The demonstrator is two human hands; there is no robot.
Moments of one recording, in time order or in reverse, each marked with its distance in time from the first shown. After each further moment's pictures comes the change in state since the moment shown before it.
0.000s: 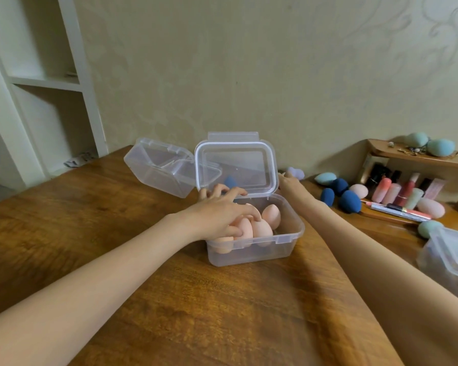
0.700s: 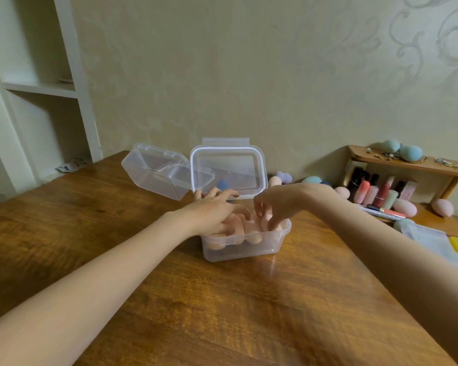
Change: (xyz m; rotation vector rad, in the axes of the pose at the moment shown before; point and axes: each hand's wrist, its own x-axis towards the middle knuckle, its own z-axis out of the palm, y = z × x) left_hand -0.002 0.001 -0.003 0.007 -0.027 -0.003; right_hand -0.080 -0.060 -0.069 -0.566 -0.570 -0.301
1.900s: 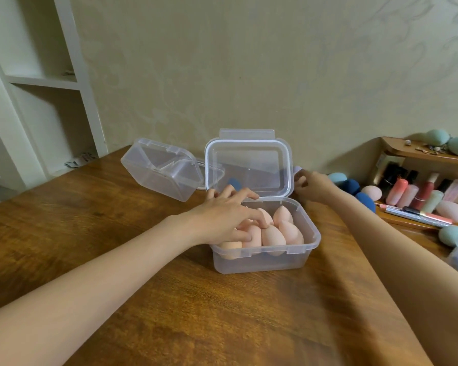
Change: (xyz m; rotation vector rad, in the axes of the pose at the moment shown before) left_hand 0.015 -0.008 0.003 -0.026 0.022 0.066; right_hand 0.118 0.108 0.046 0.542 0.567 0.414
